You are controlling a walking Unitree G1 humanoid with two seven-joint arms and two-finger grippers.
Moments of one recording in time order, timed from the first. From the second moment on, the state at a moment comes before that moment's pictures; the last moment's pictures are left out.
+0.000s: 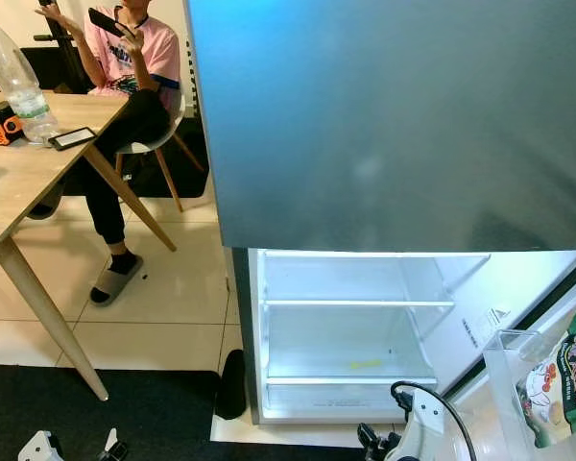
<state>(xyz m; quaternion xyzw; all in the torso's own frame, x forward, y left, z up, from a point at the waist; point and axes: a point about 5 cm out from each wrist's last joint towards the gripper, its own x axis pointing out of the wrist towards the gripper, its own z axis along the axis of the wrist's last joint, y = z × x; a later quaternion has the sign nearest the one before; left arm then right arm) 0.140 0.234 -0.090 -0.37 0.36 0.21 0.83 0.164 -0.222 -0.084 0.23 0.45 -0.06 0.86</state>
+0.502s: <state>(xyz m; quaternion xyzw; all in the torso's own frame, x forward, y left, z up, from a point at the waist) 0.141 0.232 -0.090 -0.38 0.36 0.21 0.83 0.157 -0.221 -0.087 0.20 0.48 -0.01 0.86</state>
